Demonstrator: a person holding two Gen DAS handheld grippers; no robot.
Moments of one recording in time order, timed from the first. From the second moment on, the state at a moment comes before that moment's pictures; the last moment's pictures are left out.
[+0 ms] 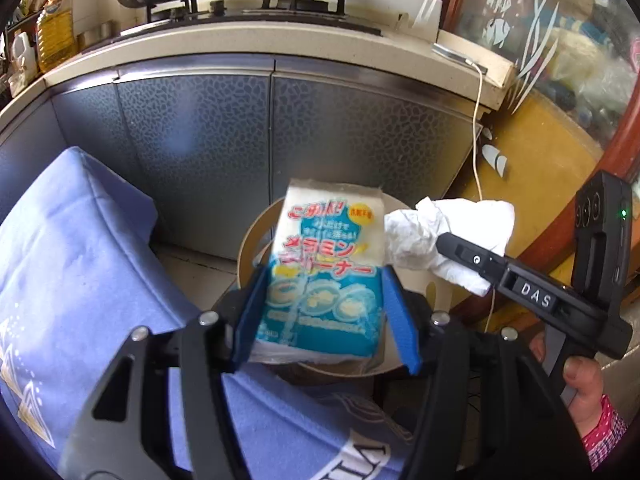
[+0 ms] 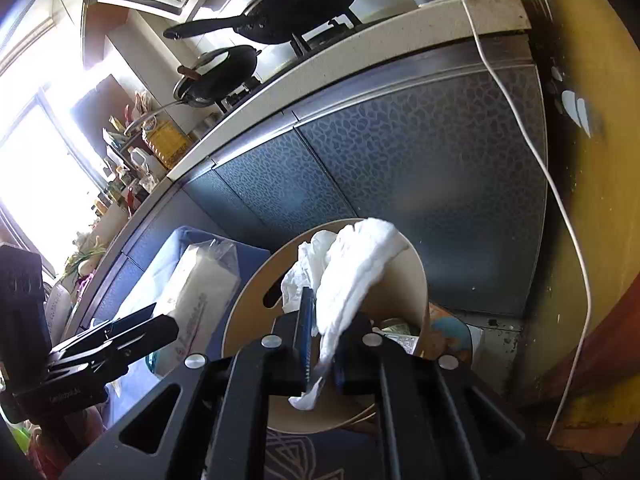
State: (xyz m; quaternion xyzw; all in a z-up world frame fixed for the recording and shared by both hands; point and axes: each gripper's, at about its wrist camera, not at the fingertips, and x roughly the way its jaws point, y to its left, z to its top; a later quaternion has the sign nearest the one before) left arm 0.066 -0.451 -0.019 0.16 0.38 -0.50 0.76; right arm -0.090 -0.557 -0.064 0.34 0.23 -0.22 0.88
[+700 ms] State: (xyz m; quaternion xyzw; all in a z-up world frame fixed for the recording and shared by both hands) left arm 0.080 -0.444 -0.038 0.17 0.41 -0.45 0.77; right arm -0.065 -0.538 -0.065 0.28 0.26 -0.24 0.89
